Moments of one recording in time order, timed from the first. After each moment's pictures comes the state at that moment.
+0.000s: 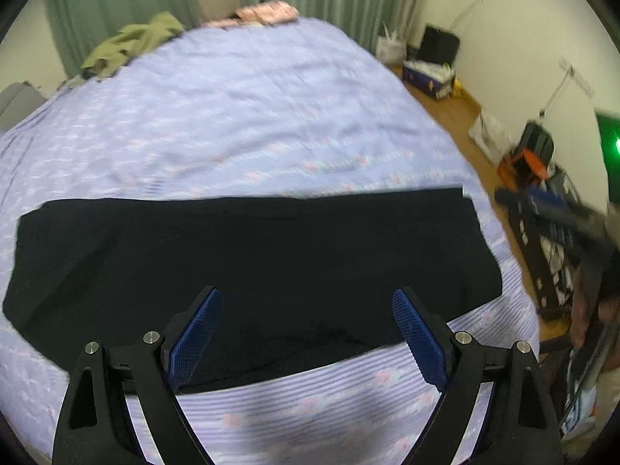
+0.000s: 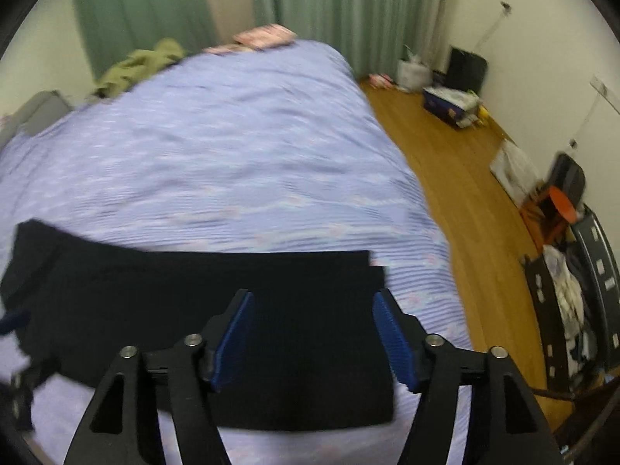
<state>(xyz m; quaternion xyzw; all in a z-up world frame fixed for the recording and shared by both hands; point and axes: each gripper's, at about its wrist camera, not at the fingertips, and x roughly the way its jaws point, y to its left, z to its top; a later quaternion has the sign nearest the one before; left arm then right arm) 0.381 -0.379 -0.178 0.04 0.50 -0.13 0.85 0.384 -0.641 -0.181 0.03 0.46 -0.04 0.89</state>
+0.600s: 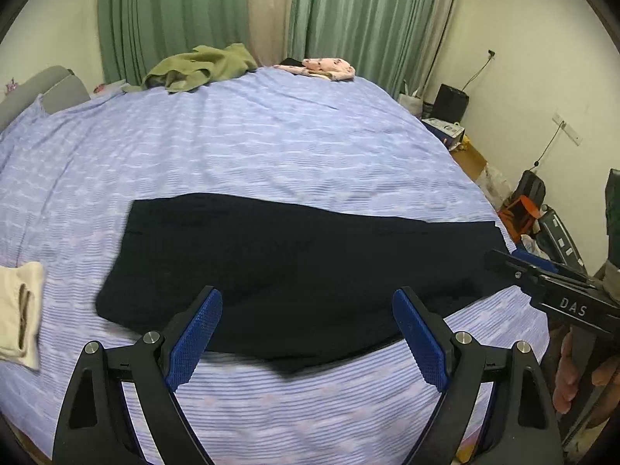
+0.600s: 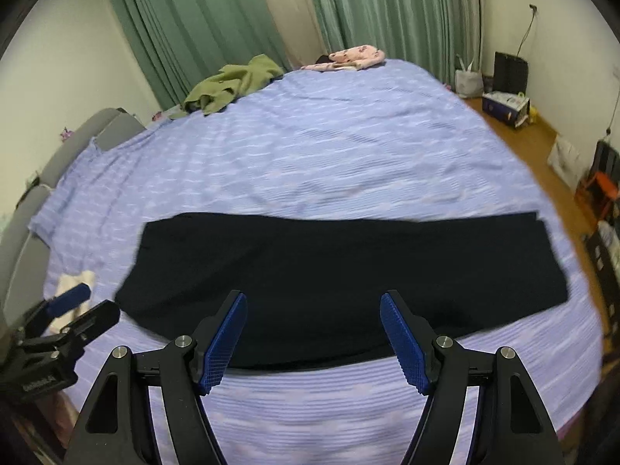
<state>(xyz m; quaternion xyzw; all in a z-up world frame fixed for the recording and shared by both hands) 0.336 -0.035 -0.098 0.00 0.44 -0.14 0.89 0.316 -0.297 -0.108 0.12 0.44 0.02 0.89</state>
